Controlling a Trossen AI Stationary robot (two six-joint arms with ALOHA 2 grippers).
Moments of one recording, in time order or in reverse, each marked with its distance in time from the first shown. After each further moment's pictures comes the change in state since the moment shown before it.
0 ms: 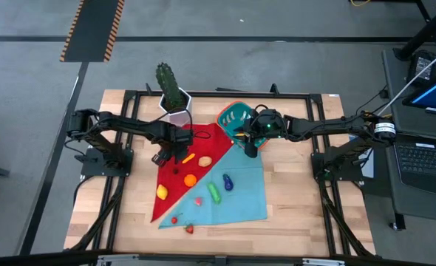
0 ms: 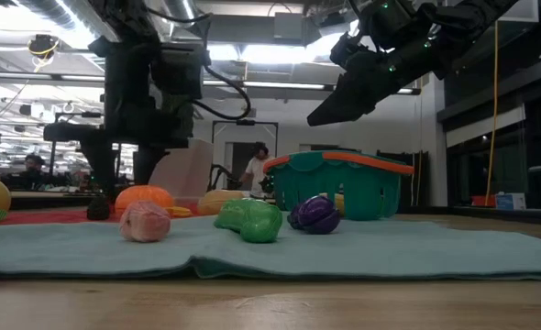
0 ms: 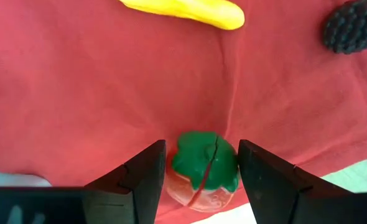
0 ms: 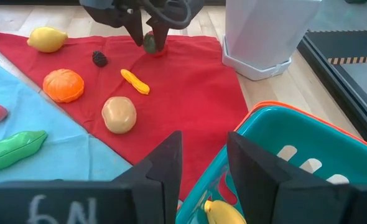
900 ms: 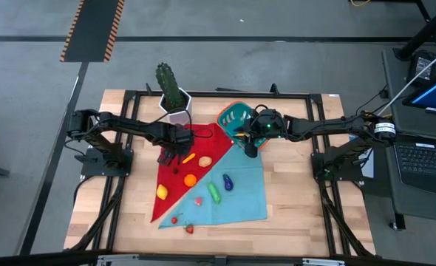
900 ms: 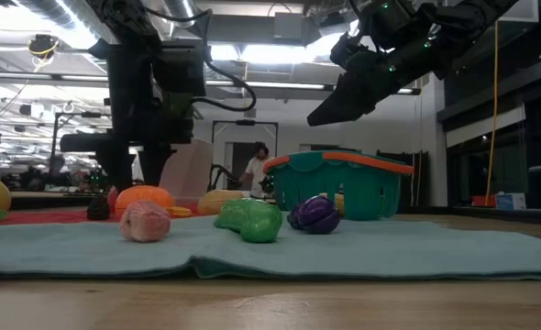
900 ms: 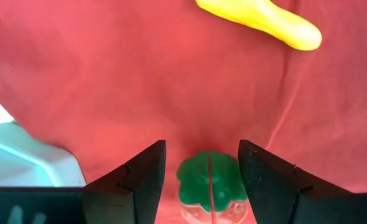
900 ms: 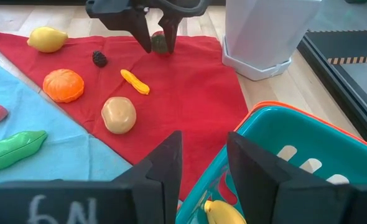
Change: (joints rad) left arm -0.009 0.001 -0.011 0.089 -0.098 -0.183; right arm 0.000 0.000 0.000 0.000 0.000 0.000
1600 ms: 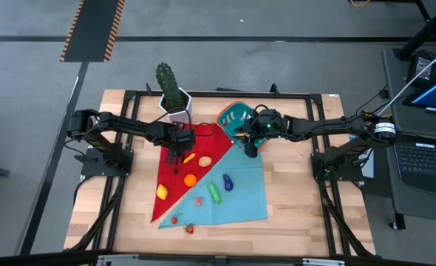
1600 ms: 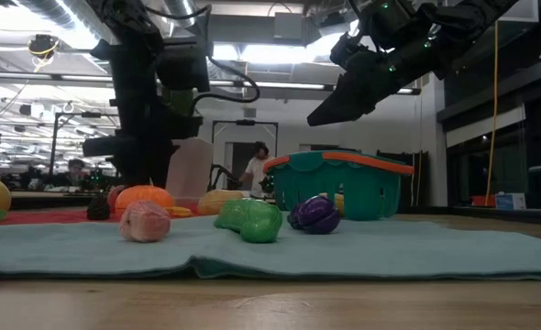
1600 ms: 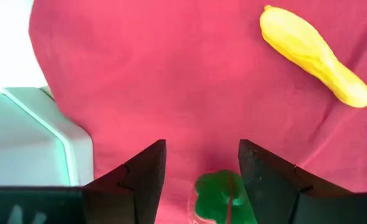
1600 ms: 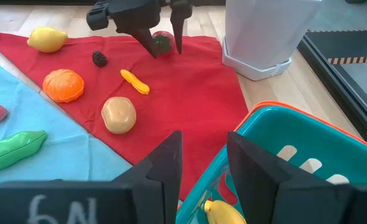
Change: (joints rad) left arm 0.000 0.000 0.001 0.064 -0.057 -0.238; right arm 0.000 0.000 0.000 0.000 0.000 0.000
